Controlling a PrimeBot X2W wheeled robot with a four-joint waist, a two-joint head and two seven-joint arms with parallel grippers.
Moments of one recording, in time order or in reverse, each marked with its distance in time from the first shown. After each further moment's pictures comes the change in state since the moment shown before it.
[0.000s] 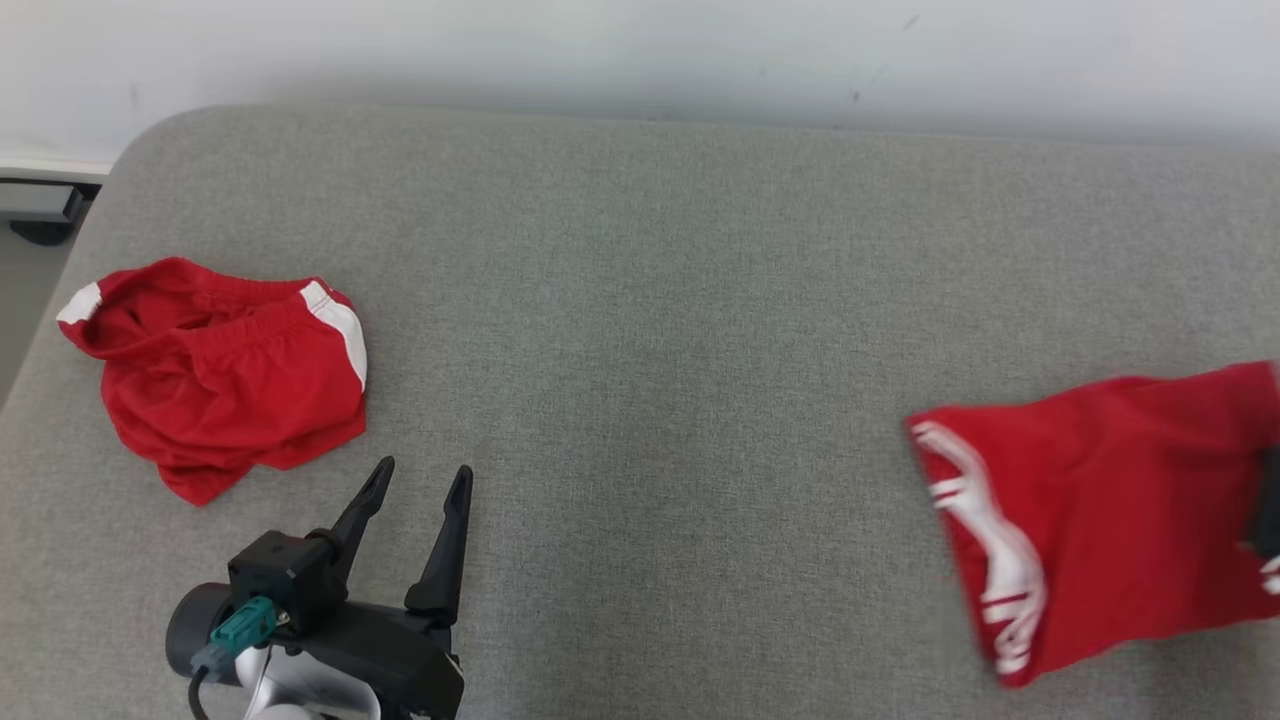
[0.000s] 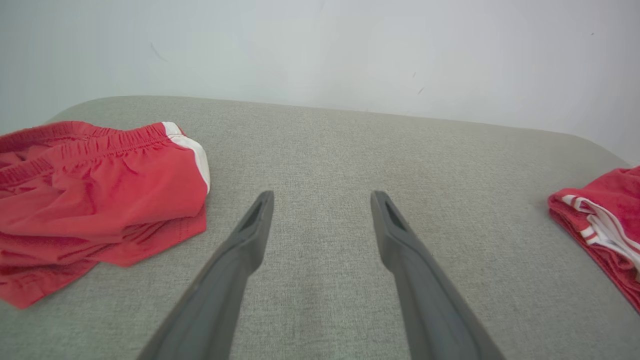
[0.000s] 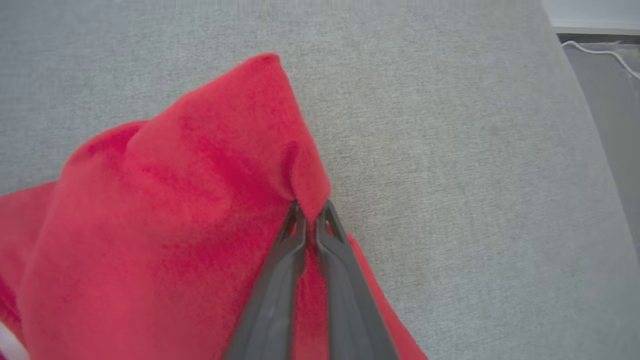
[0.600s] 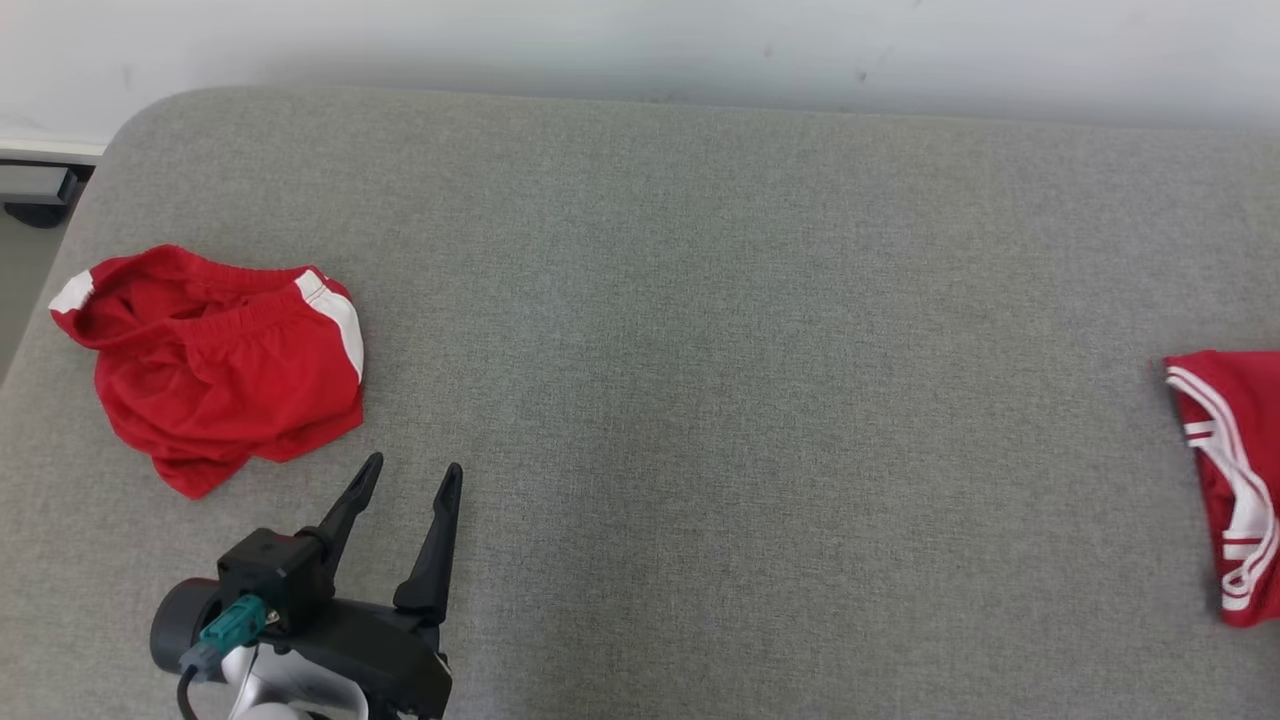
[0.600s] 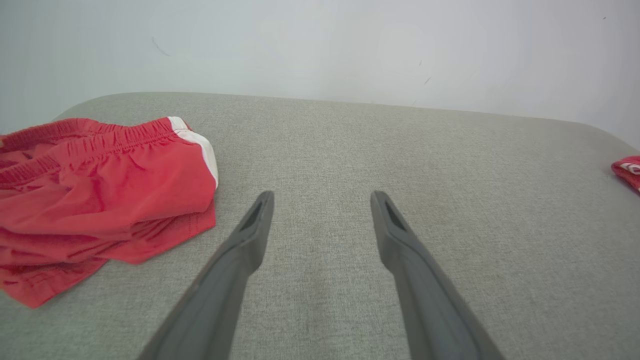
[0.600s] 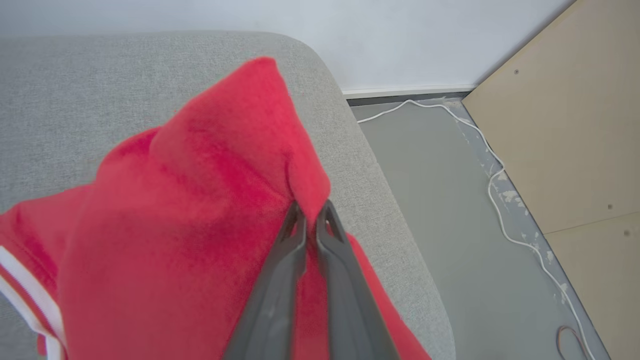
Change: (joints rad) left arm -0.001 0.022 0.002 -0.013 0.008 0.000 0.005; right arm 0.018 -0.222 -0.168 0.093 -0.058 0.002 -0.157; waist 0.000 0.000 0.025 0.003
